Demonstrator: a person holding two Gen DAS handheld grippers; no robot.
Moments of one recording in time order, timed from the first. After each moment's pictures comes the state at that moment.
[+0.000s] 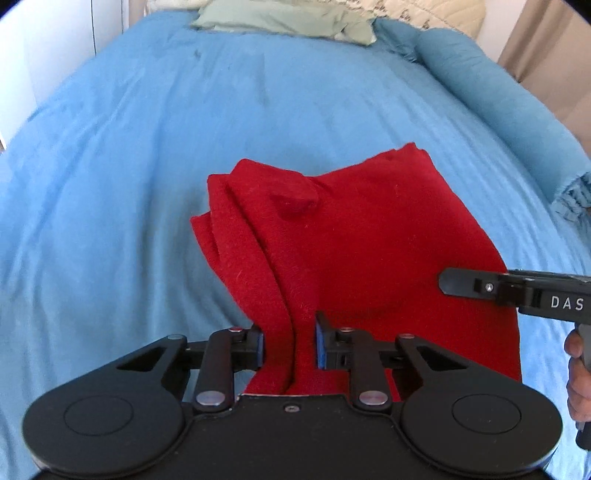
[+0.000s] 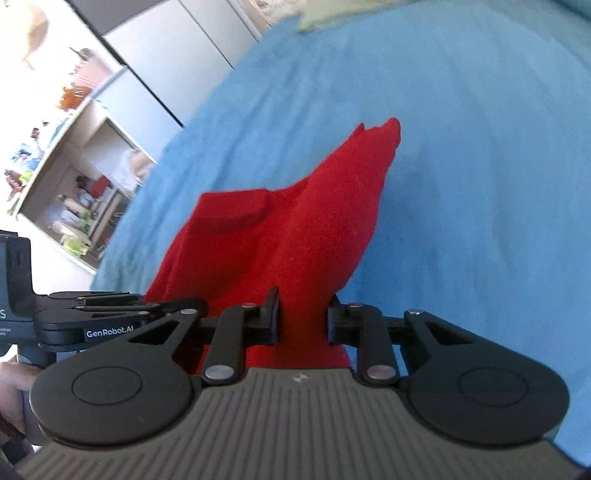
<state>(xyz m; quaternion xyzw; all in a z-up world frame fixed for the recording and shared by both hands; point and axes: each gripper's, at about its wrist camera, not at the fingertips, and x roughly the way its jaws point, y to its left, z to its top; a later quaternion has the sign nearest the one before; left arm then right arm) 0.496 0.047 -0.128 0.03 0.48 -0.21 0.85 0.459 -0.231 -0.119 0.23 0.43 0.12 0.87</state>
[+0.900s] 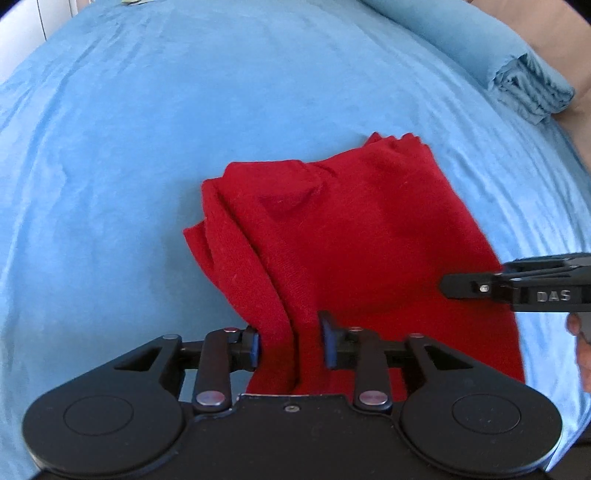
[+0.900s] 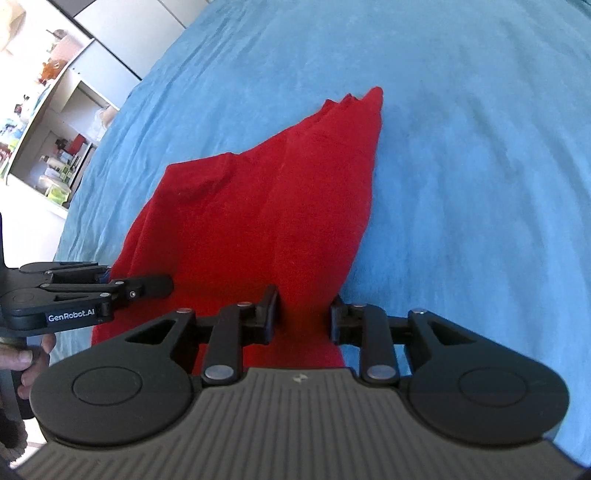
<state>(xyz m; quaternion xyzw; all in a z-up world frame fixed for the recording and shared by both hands) 0.341 -0.081 -0.180 0.09 0.53 -0.23 0.81 0.258 -0.371 -0.160 0.23 0.51 0.09 0.82</state>
